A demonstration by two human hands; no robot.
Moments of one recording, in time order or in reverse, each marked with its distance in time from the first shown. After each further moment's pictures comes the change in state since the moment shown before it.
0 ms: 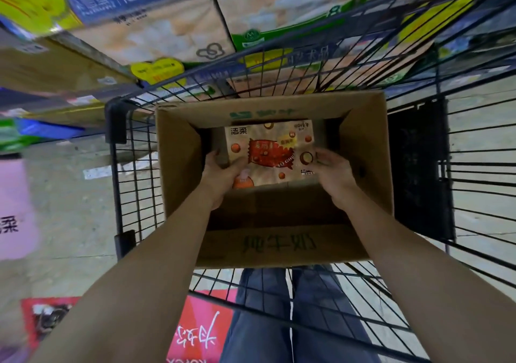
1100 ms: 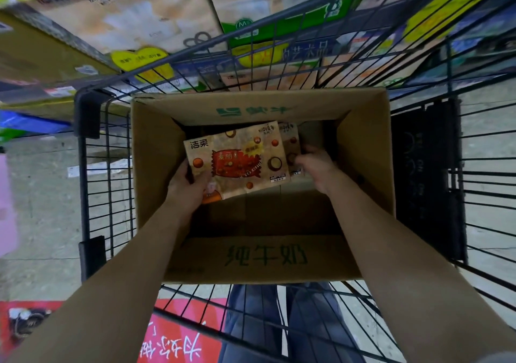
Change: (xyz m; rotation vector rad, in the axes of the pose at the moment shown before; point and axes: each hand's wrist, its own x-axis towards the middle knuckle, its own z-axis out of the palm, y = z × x) left_hand 0.017 -0.041 -0.022 0.052 0.167 0.128; right_hand 0.085 0.018 0.011 0.015 -0.113 0.147
